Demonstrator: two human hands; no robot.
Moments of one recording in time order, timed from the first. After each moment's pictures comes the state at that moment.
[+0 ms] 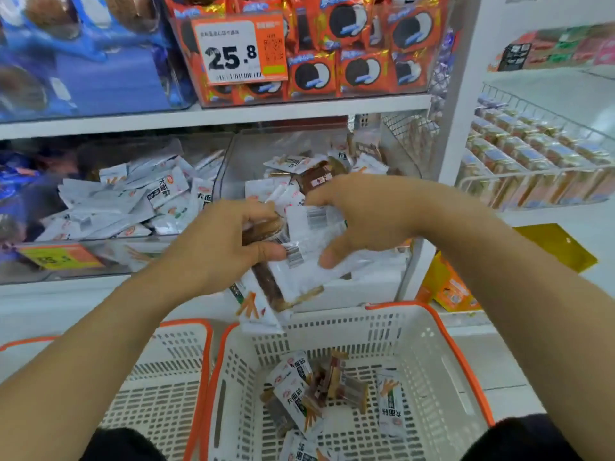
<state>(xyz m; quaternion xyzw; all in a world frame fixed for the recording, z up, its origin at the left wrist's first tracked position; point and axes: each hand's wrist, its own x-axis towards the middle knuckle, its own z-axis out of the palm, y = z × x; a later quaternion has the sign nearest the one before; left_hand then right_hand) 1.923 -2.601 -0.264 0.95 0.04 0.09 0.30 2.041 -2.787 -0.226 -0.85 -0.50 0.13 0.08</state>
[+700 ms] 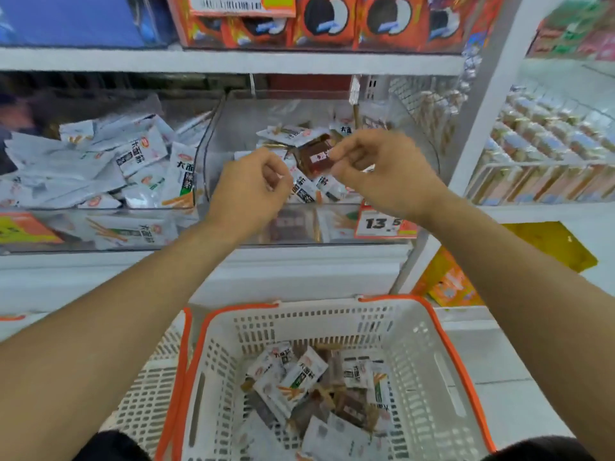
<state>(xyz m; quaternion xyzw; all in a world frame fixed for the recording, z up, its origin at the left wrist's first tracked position) 2.026 -2.581 -0.337 0.90 0.08 0.27 0.34 2.102 -2.780 -0.293 -0.83 -0.36 0.00 0.42</state>
